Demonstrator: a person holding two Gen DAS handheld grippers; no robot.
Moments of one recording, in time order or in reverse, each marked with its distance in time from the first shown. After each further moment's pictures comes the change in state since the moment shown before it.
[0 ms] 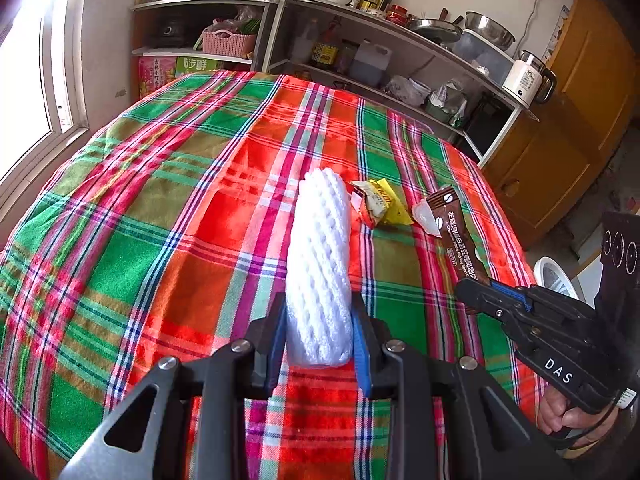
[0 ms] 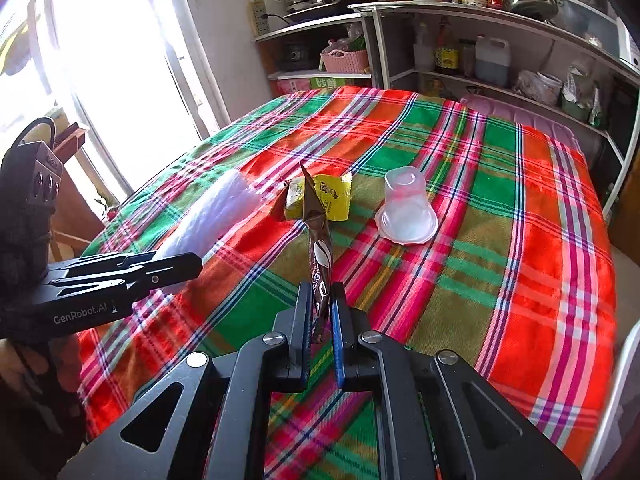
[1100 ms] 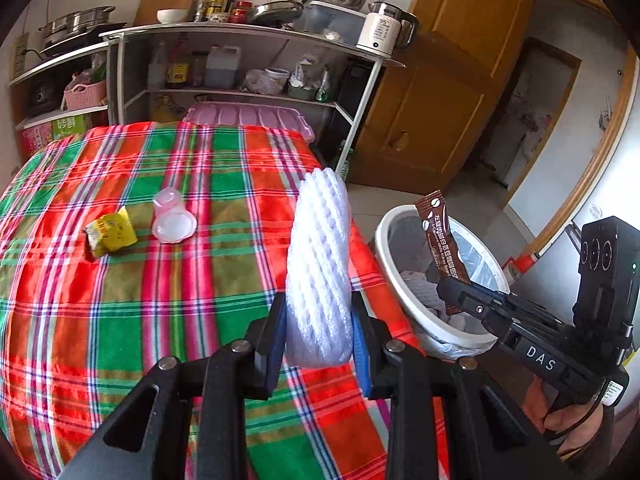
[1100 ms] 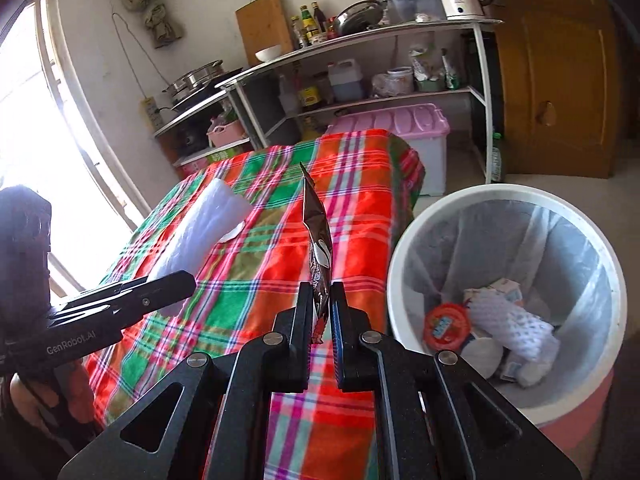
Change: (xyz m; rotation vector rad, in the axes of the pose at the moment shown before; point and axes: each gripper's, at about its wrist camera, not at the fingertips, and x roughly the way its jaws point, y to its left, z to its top) left arm -0.008 -0.192 -0.017 0.313 0.017 -0.265; right arm -0.167 -0.106 -0.094 0.375 -0.211 -0.228
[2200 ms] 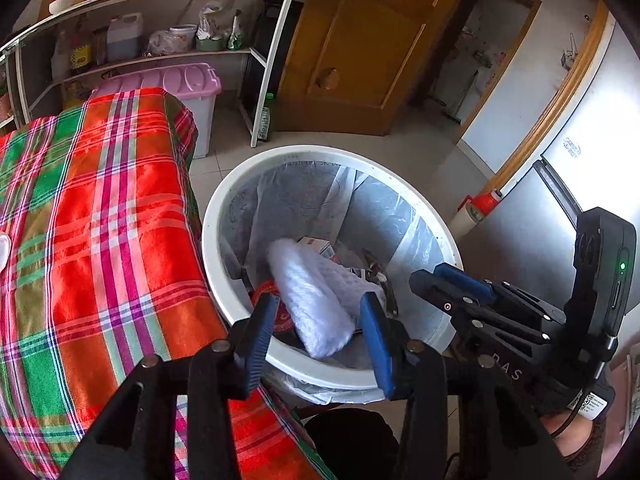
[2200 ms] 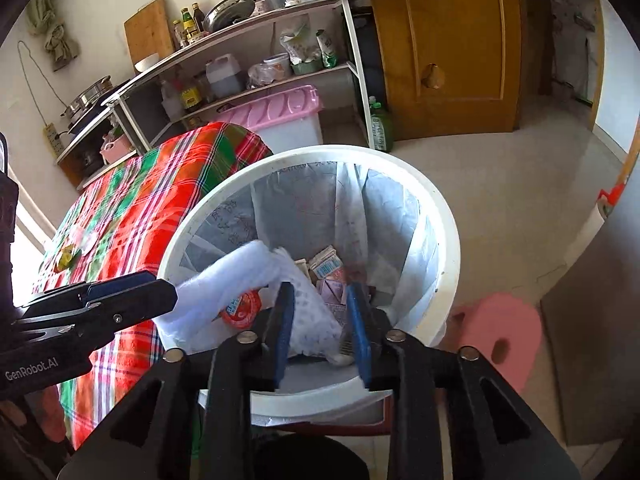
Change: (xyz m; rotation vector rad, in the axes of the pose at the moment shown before) left arm 0.102 -0.123 0.009 0.133 0.199 -0.156; right arm -0.032 -0.131 -0.018 0.163 0.046 -0.310
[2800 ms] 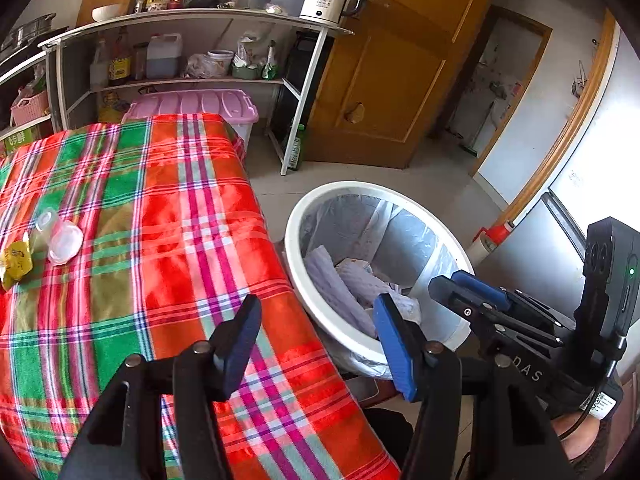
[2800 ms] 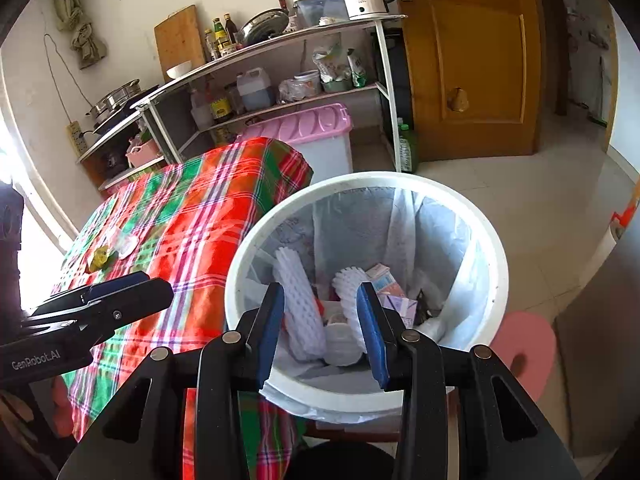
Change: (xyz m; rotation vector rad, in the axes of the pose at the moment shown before) left arm -0.062 0.043 -0.016 -0.051 -0.122 0.068; right arm -0.024 0.053 0.001 -0.056 -0.068 0.063
